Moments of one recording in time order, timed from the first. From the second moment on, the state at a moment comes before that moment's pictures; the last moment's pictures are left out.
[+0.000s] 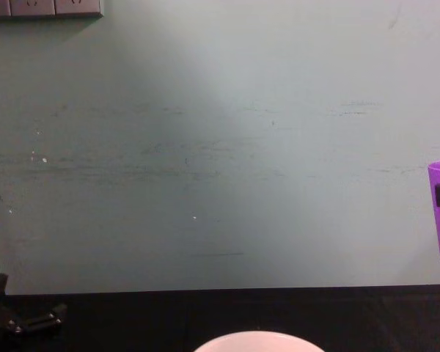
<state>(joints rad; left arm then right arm) -0.20 0.60 0.45 -1.41 -0.25 -0.12 0.03 0.03 0.67 -0.12 -1.84 0.45 0.14 0.36</state>
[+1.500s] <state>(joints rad) -0.20 0.60 0.45 -1.41 -0.25 -0.12 0.03 0.03 0.67 -0.12 -1.84 0.45 0.14 0.36</state>
